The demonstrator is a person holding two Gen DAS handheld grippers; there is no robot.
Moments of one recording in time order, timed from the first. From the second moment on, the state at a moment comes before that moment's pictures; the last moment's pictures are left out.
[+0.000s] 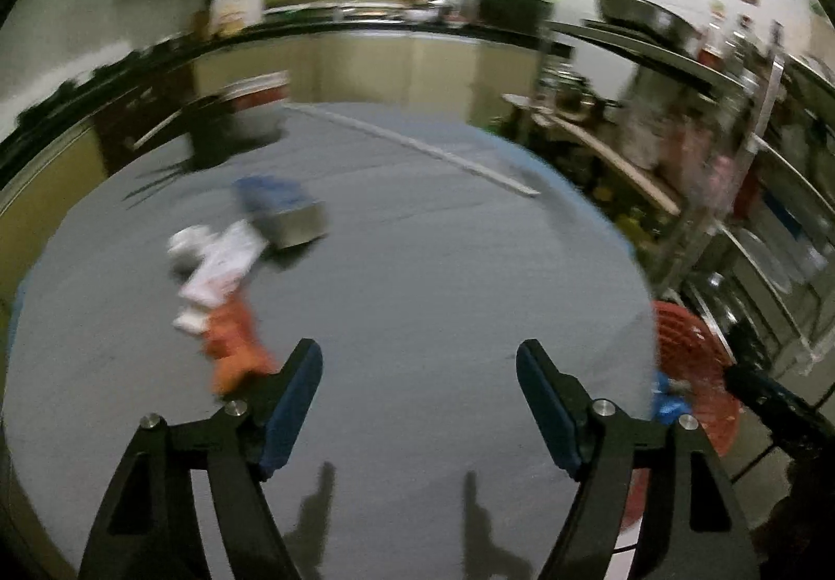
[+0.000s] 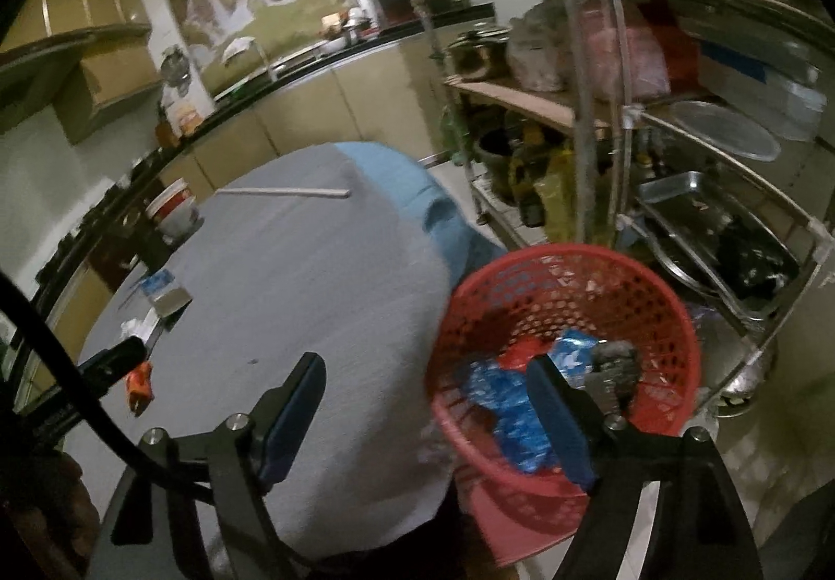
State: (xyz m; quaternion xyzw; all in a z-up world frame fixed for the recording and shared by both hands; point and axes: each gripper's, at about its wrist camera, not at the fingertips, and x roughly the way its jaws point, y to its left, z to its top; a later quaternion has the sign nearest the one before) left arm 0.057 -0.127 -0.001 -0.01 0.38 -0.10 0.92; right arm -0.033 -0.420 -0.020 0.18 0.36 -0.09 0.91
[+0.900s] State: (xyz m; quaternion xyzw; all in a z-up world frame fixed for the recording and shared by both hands) left arm 0.147 -0.046 -0.073 -0.06 0.47 0.05 0.88; right arm 0.036 -0.308 -0.027 0.11 0.39 0.03 0.91
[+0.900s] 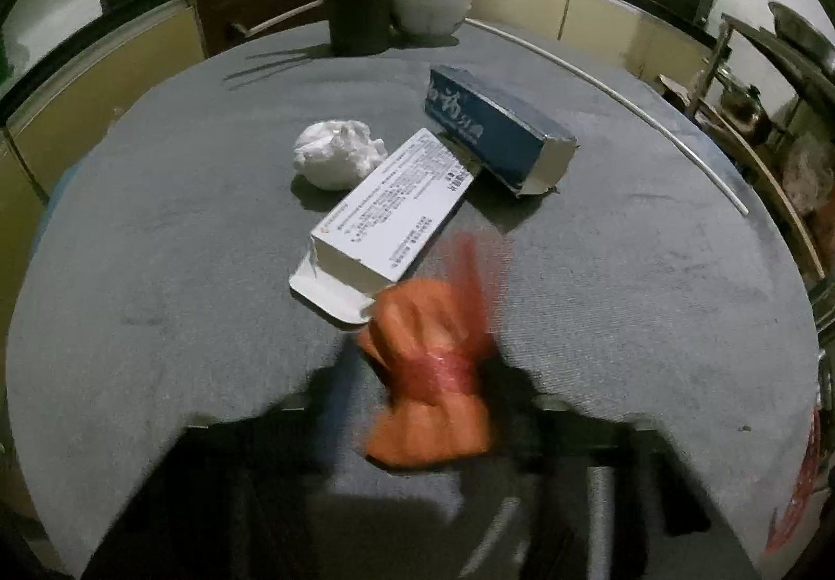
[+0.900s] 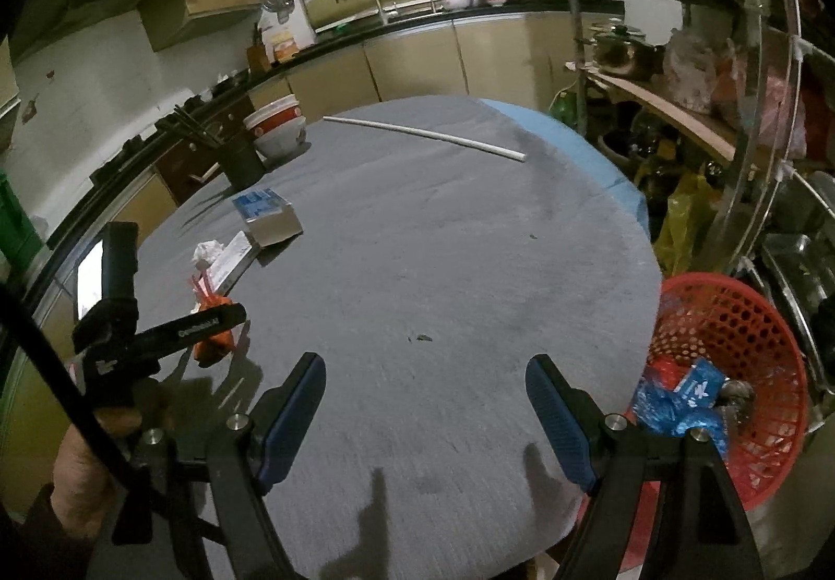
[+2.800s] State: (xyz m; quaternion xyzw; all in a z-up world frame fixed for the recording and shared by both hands) left arm 0.089 0.049 -0.056 -0.08 0.45 0.05 0.89; right arm 0.120 -0.169 -0.072 0.09 0.50 0.11 0.85
